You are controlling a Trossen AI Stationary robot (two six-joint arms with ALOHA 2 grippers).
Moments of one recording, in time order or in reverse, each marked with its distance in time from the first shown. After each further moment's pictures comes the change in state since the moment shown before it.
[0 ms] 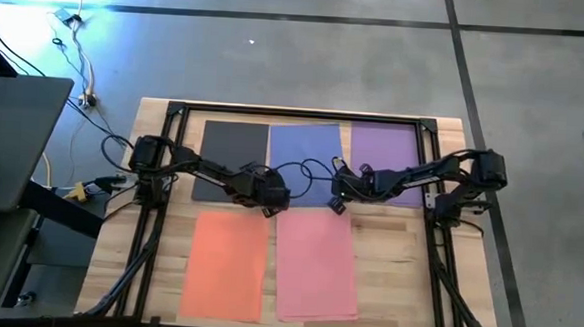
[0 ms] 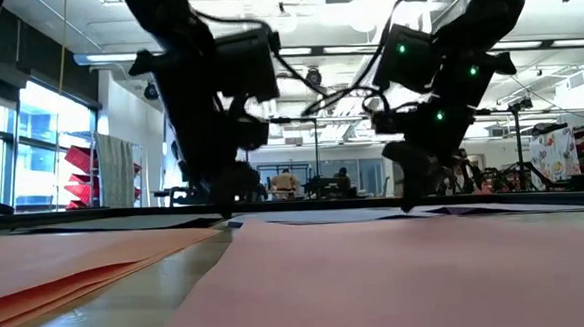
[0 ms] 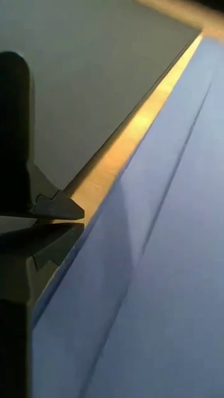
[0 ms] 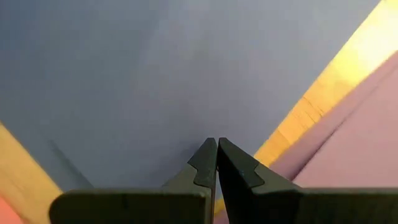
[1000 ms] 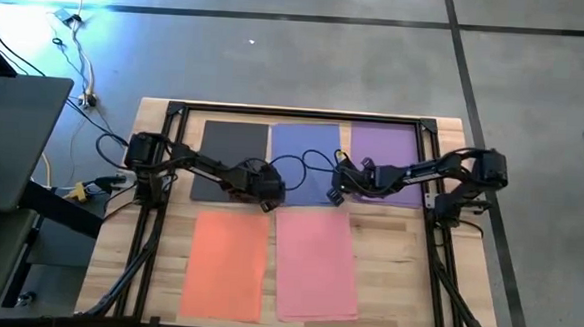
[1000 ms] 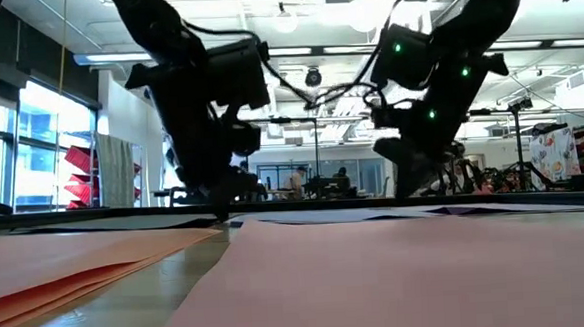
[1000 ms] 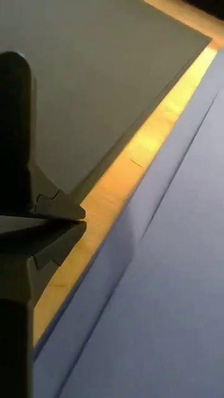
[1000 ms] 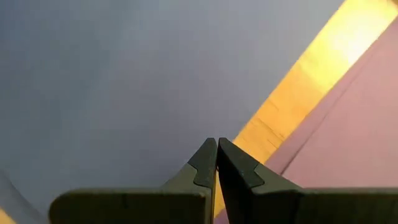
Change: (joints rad) left arm 0.050 -0.038 -0.069 0.086 0.021 0.019; right arm -0.054 -0.012 0.003 0.025 0.053 0.008
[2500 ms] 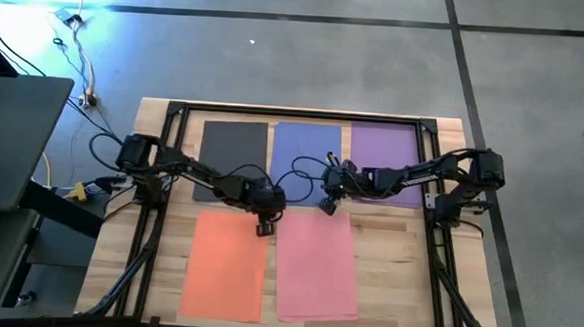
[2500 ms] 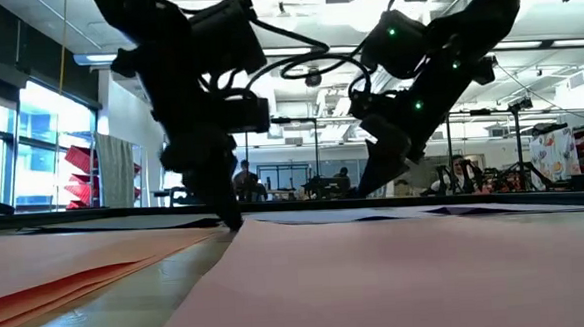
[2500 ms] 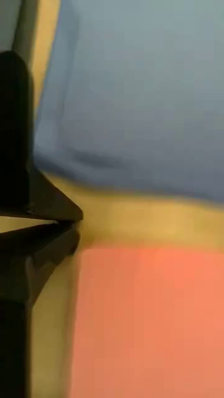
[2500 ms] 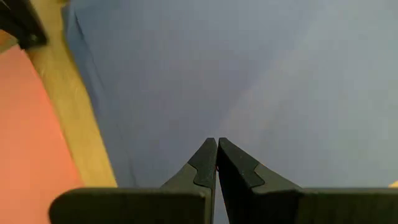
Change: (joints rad) left arm -0.073 -0.022 -0.026 0.189 0.334 0.301; right arm 0.016 0.018 -0.001 0.277 -0.215 -0.263
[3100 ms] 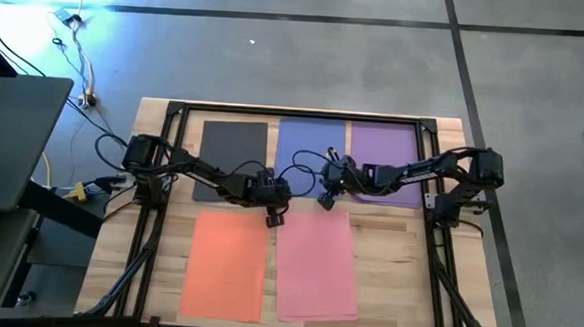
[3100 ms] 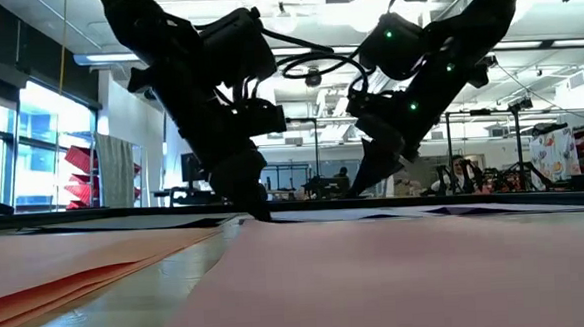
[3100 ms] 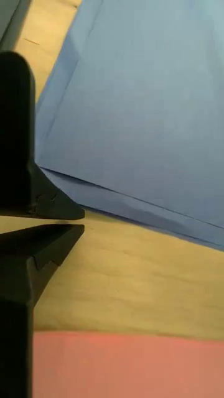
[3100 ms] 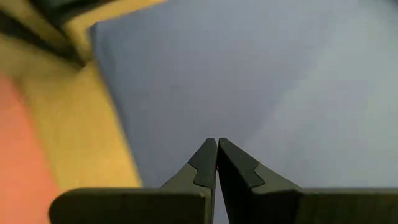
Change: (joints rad) left arm 0.007 0.016 -0.005 0.138 -0.147 0.021; right arm -0.045 0.001 0.000 0.061 0.030 -0.005
